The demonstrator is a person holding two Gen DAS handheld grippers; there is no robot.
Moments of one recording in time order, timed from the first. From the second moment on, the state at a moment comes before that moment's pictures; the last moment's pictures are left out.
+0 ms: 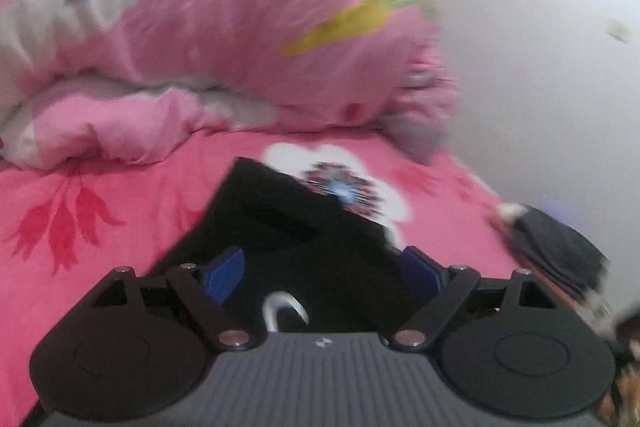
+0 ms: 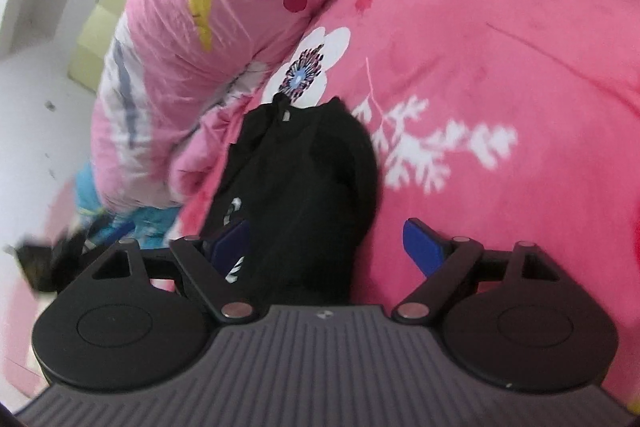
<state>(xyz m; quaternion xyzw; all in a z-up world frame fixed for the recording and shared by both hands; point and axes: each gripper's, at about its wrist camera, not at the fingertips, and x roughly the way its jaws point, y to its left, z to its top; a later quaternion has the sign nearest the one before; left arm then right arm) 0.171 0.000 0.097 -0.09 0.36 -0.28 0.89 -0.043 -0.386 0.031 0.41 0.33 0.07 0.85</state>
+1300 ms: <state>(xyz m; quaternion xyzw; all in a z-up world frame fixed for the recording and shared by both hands) 0.203 -0.010 0.161 -0.05 0.22 -0.25 0.94 0.005 -0.317 0.090 0.14 0.24 0.04 0.96</state>
